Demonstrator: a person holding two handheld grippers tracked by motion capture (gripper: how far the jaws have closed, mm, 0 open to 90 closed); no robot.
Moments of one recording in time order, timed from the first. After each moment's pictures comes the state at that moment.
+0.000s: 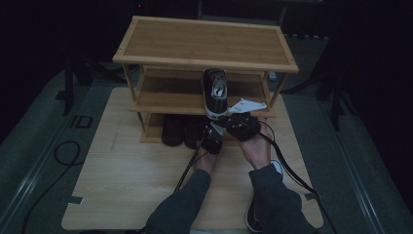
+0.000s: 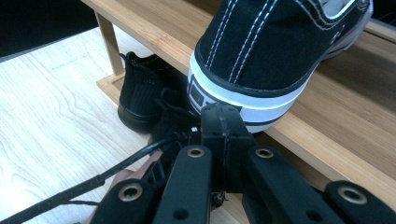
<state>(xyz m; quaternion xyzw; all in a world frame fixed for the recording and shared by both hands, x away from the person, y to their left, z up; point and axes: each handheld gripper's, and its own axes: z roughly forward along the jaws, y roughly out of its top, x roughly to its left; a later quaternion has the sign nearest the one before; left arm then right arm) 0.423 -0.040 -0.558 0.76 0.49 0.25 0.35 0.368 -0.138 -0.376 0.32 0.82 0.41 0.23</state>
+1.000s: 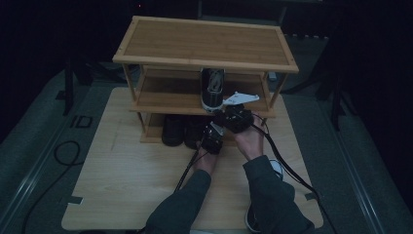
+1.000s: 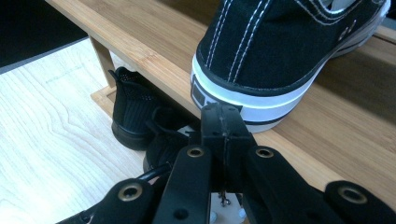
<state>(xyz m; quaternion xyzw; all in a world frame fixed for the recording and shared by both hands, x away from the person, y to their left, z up) 0.422 -0.040 -0.558 0.76 0.49 0.25 0.35 0.394 -0.125 -0.380 0.33 0.82 0.42 0.22</state>
